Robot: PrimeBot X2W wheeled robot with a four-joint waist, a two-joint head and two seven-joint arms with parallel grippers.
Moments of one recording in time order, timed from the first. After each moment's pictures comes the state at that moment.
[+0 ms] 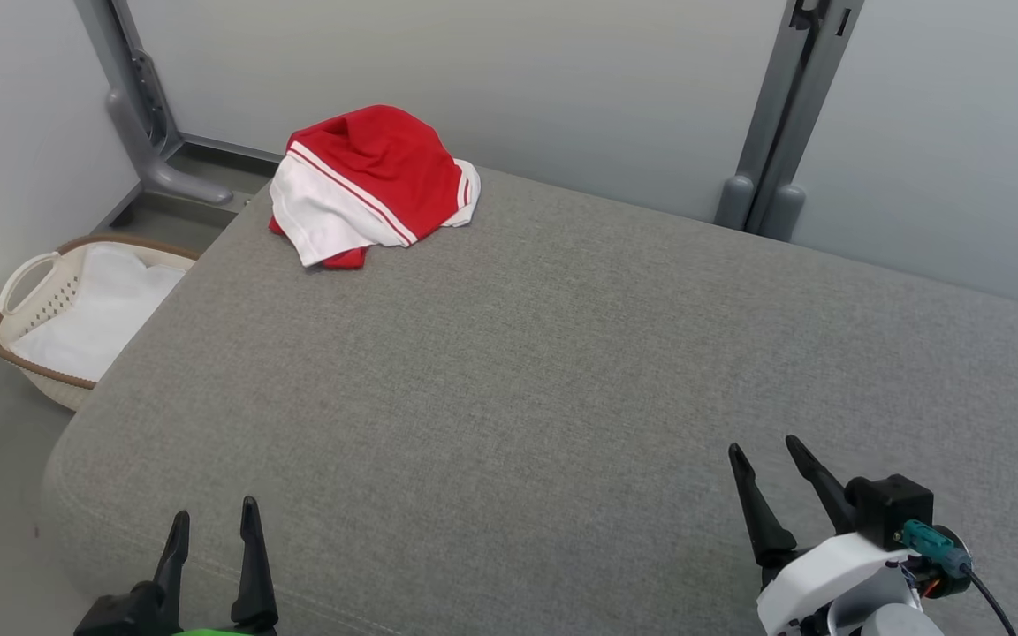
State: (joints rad) left arm 0.11 0.05 -0.01 0.22 -0.30 -0.09 -0.26; right arm -0.10 -0.05 0.11 0.40 0.24 0.13 -0.26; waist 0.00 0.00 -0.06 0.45
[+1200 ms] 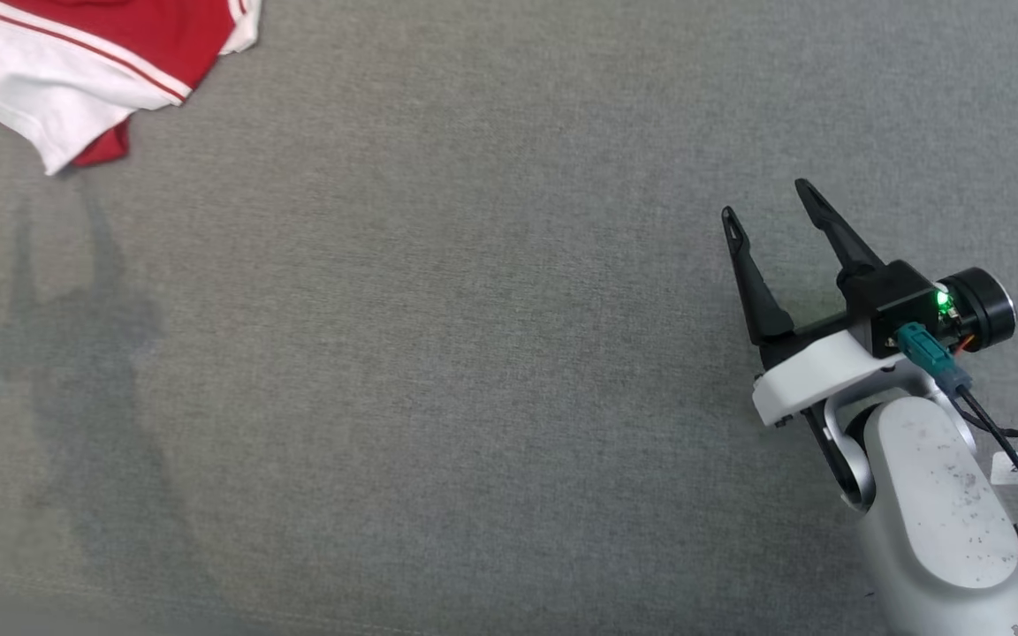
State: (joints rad) left arm -0.89 0.45 0.08 0.68 -0.38 -0.13 -0.13; right arm -0.42 -0.05 0.07 0.21 -0.06 0.13 -0.19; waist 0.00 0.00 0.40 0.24
